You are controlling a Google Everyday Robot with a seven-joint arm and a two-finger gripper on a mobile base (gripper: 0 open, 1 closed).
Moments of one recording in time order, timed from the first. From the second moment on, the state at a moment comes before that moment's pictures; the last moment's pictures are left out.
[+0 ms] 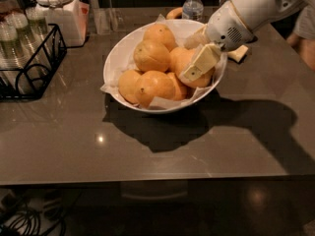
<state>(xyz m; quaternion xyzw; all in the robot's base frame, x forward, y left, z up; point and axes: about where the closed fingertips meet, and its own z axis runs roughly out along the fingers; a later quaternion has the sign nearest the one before) 0.572 -0.086 0.928 -0.60 0.71 0.24 0.27</state>
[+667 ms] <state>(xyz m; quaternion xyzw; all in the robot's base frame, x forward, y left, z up) 0.574 -0.093 0.932 -0.60 0.72 0.23 0.27</state>
